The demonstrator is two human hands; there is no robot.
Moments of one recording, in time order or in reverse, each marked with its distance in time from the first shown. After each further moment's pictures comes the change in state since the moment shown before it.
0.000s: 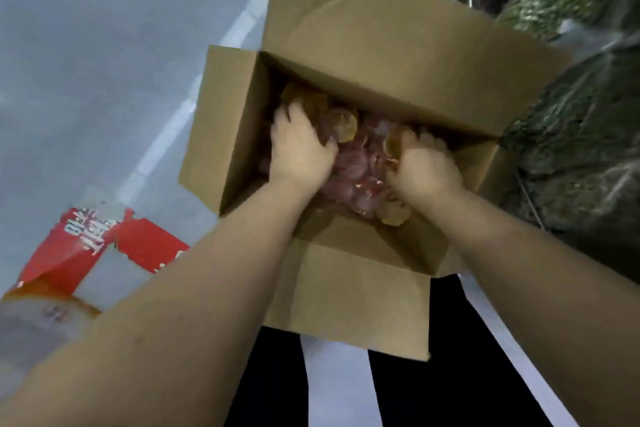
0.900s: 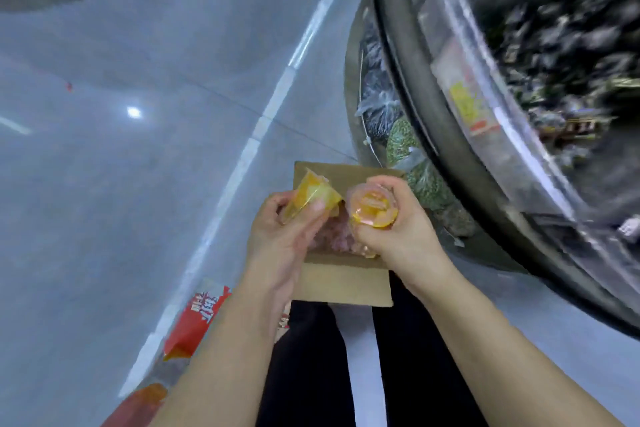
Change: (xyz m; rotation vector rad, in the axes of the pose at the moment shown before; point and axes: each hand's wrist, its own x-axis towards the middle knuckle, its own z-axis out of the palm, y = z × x) left_hand -0.257 0.163 -0.278 -1.240 -0.216 0.084; right_hand -0.301 -0.065 -0.290 1.408 0.247 -0.115
